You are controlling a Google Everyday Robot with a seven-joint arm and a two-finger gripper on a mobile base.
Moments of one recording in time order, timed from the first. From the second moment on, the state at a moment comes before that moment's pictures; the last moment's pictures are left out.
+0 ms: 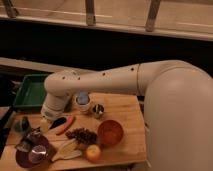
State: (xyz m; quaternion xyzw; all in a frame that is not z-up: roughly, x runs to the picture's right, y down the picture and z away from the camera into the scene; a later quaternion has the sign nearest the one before) arm -0.257 0.163 0.649 -0.47 -0.17 0.18 0.85
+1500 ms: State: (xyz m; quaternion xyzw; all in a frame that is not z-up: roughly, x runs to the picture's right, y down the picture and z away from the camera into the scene) arm -0.289 0.217 0.702 -0.54 -0.20 0.19 0.79
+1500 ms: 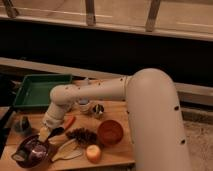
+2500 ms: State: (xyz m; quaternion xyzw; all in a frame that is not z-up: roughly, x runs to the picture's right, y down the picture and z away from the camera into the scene) arm -0.277 0.178 0.675 -0.49 -0.21 0.20 0.82
